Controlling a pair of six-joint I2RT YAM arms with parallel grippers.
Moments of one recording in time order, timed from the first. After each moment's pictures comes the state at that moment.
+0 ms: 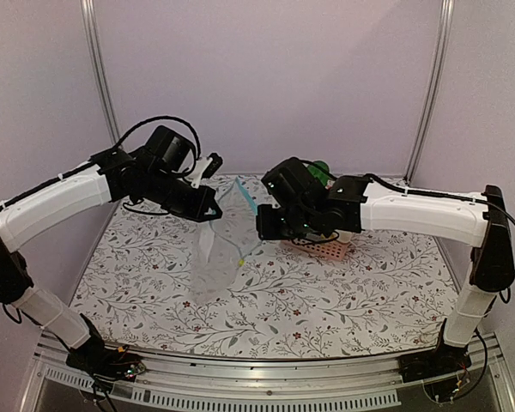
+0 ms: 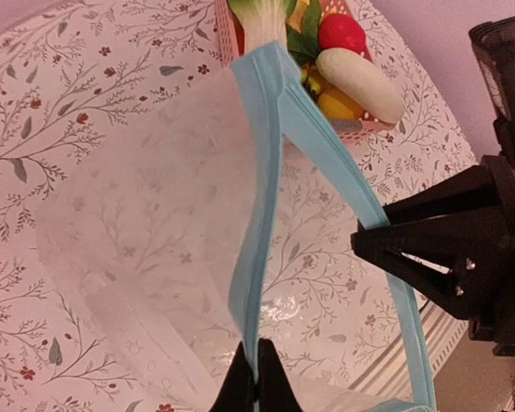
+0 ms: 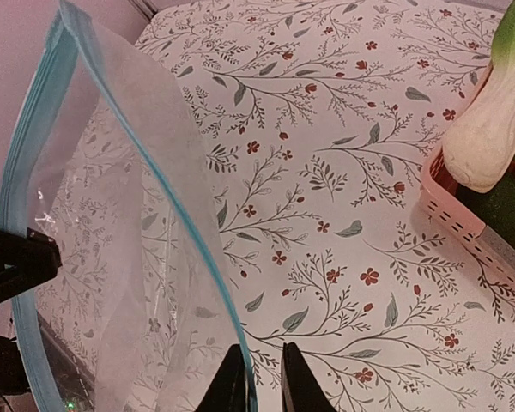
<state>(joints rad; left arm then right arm) -0.72 1.47 1.39 -0.76 0.16 -0.30 1.06 1.79 1.55 -0.52 0.25 0.74</state>
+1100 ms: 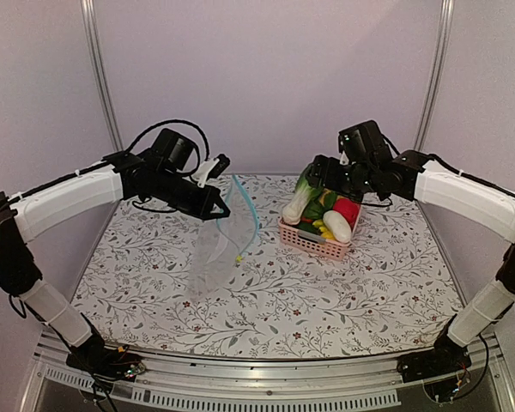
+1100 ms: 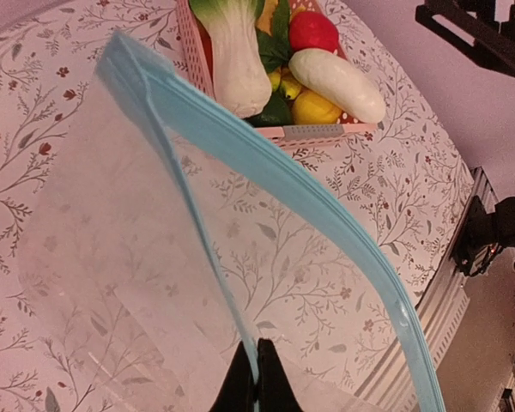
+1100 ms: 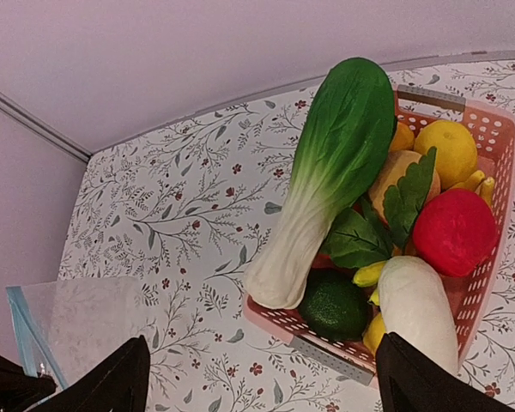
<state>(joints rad) -0.65 1.56 1.38 -0.64 0.33 -0.20 0.73 1.55 1.41 -0.48 0.24 0.71</state>
